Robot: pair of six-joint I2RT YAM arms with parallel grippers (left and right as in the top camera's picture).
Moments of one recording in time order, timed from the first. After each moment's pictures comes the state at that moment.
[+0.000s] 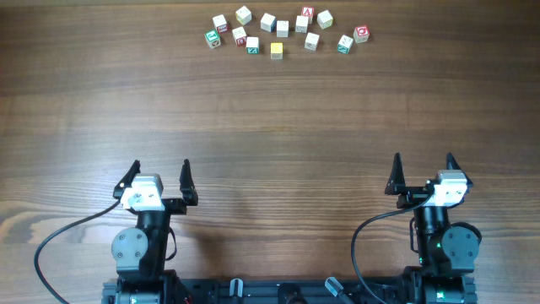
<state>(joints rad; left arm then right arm) 0.02 0.01 0.02 -0.08 0.04 -0.05 -0.05 0.02 0.01 0.00 -0.03 -0.03</state>
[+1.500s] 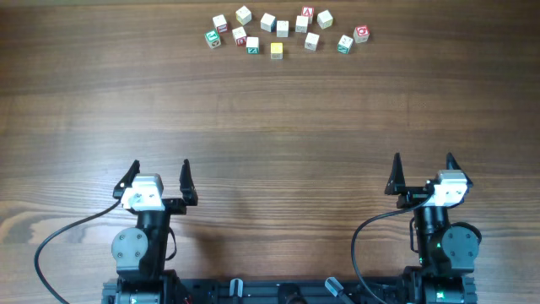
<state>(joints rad) 0.02 0.01 0.02 -0.08 0.03 -0.04 -0.05 0.02 0.01 0.00 -0.03 -0.03</state>
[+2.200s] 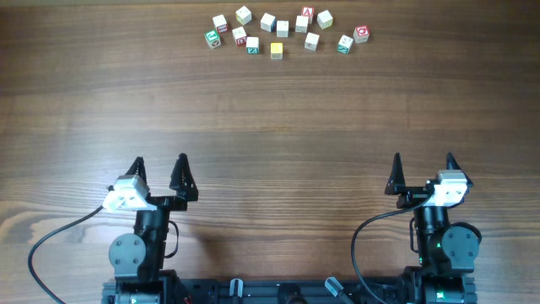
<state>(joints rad) 0.02 0.01 0.02 0.03 0.07 -0.37 -0.05 0.02 0.01 0.00 -0.03 -0.03</state>
